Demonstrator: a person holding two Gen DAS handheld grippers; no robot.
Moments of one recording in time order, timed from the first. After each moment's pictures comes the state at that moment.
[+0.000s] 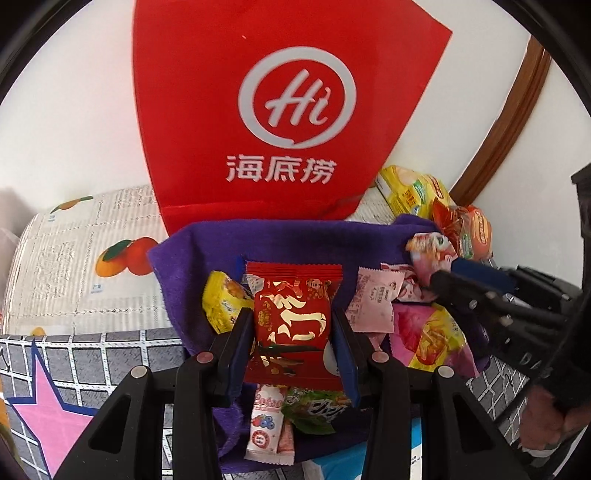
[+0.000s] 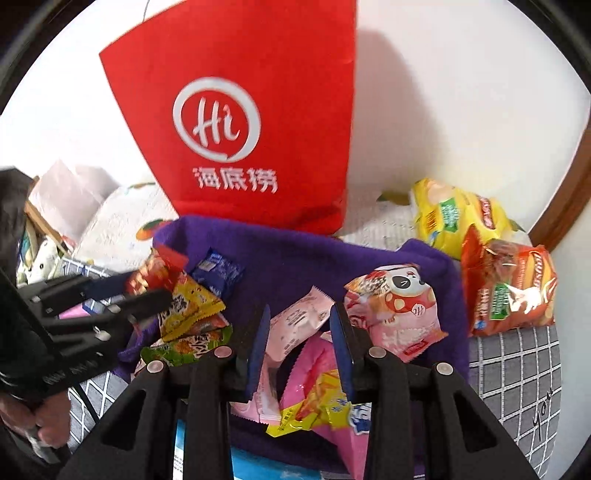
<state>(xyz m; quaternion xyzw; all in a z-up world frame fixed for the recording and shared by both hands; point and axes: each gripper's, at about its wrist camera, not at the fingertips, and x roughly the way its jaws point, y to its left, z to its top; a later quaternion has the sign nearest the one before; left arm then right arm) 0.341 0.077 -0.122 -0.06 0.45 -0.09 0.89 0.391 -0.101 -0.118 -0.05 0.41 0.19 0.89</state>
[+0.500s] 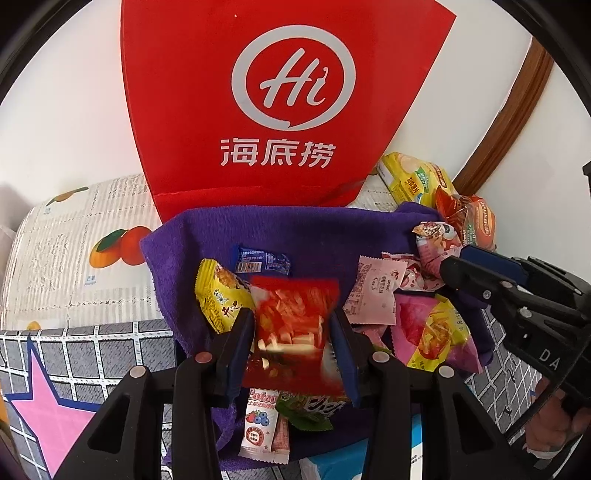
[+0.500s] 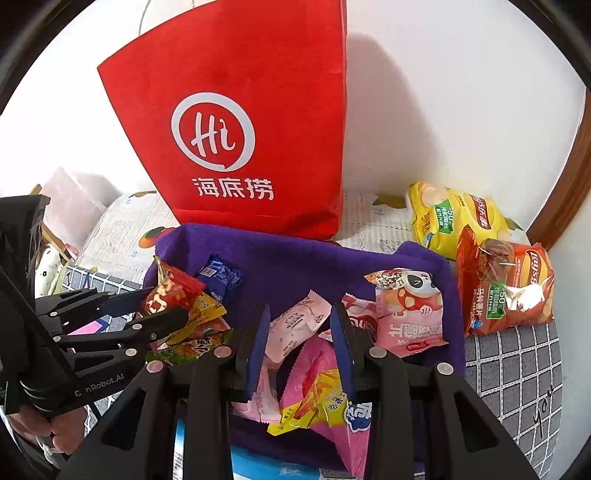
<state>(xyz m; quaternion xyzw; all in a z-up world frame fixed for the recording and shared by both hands) 0.344 0.072 -0.128 -0.06 0.47 -0.09 0.88 0.389 -0.104 -0.115 -0.04 0.41 0.19 0.89</state>
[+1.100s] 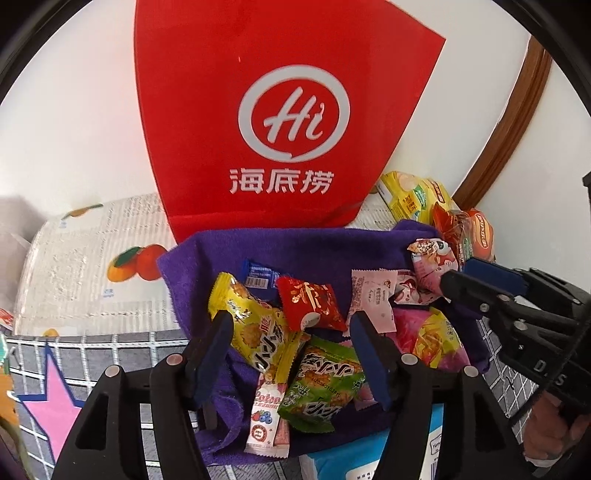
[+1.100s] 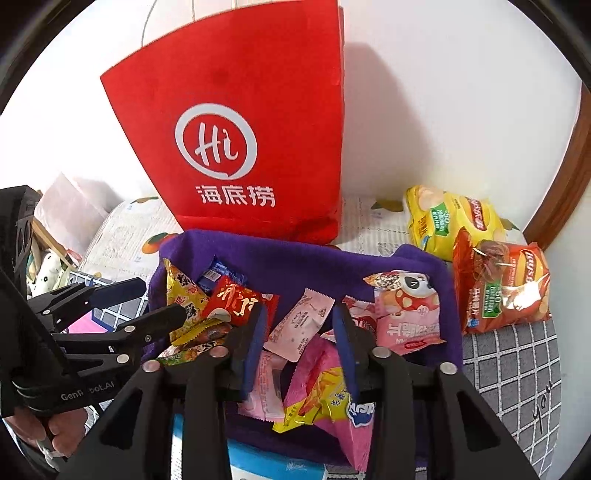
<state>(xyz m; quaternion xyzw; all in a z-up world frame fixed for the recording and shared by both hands) 0.334 0.074 -0.104 -0.05 0.45 -0.06 0.89 0.382 -0.106 -0.103 -0.03 0.40 0.18 0.90</state>
